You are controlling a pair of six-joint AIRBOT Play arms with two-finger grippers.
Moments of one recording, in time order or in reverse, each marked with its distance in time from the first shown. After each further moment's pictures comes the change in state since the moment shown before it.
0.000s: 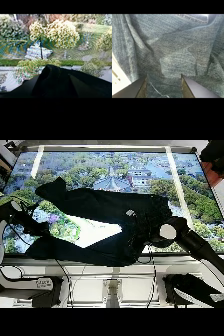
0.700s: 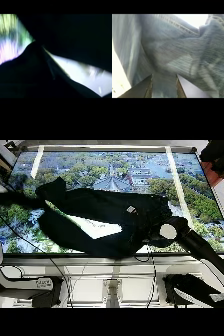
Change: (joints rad) left arm 0.000 -0.002 0.426 -0.436 0.043 0.066; right arm -0.018 0.000 0.002 -0.015 -0.089 0.001
